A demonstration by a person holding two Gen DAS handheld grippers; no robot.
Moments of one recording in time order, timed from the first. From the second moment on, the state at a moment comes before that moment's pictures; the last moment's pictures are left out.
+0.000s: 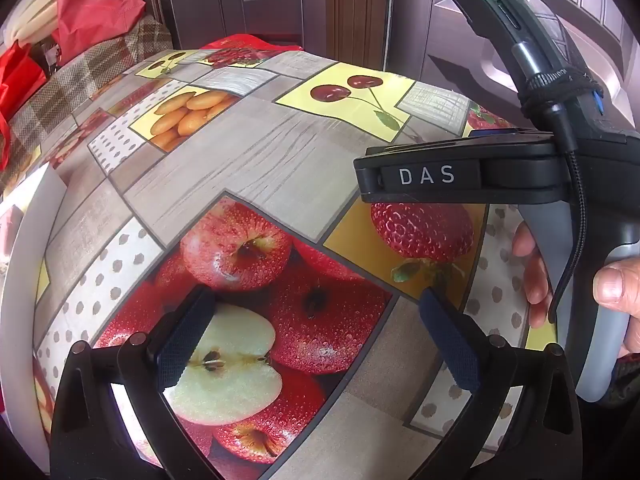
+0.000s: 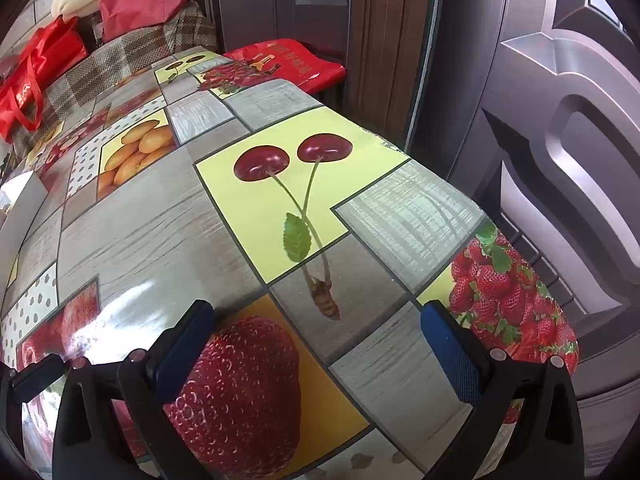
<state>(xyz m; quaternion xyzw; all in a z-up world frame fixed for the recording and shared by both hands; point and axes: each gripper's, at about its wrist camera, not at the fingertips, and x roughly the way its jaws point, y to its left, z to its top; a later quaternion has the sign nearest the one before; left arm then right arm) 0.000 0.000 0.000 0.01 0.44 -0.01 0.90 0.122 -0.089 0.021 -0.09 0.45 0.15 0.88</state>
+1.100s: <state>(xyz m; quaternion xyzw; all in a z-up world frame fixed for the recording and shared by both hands) 0.000 0.001 -0.001 0.01 0.44 -0.01 0.90 0.121 -0.087 0.020 -0.10 0.45 0.16 0.87</state>
